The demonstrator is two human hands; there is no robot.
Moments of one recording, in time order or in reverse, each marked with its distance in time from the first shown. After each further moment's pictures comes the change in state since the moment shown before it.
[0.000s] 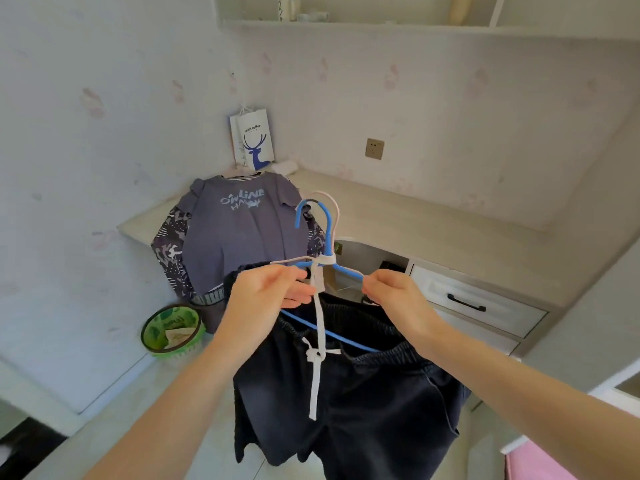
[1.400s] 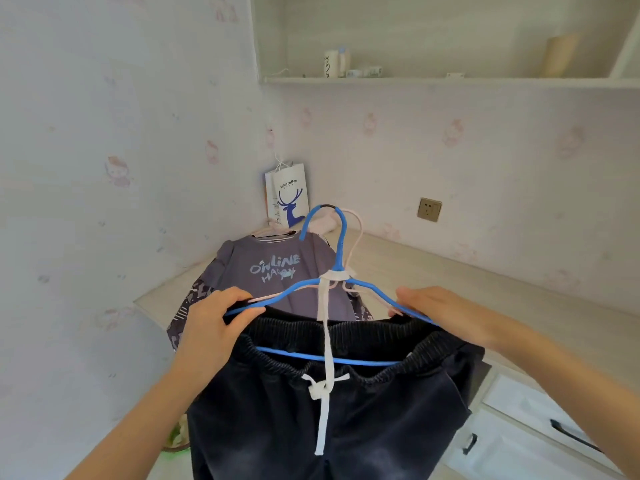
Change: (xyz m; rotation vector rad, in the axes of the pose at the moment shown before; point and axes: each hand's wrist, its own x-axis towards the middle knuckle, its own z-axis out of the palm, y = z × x) left_hand 0.278 -0.044 -0.155 0.687 0.258 0.460; right_hand 0.306 -0.056 0.000 -0.376 -0.366 -0.101
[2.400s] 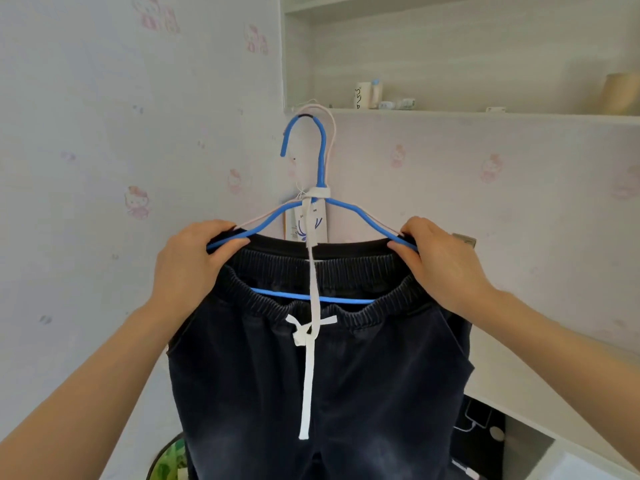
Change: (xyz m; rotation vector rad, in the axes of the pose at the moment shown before) left_hand 0.166 -0.065 -0.073 0.135 0.233 0.020; right_hand 0.130 -0.116 -0.019 -0.610 0.770 -0.375
